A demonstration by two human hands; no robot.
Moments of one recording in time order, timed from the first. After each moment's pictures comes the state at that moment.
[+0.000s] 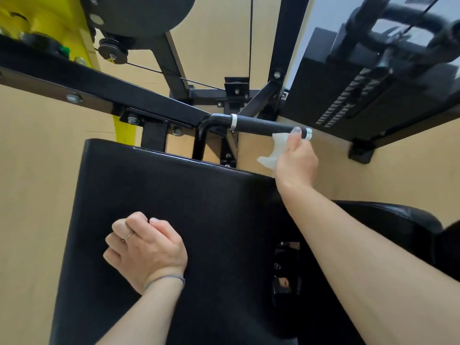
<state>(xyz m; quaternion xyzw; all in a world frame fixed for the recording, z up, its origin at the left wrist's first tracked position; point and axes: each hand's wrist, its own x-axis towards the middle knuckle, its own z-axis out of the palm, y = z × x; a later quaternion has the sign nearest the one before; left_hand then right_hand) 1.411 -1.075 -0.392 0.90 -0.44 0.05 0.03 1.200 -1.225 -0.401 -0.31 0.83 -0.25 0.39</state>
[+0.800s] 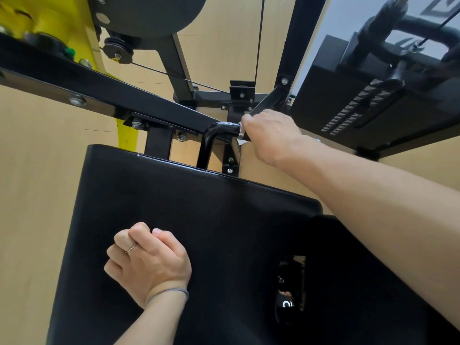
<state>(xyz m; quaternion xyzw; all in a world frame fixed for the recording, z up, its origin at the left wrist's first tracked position) 1.409 -1.074 -0.395 0.90 -0.43 0.05 0.02 1.230 -1.302 -0.364 -0.81 0.54 0.10 0.20</state>
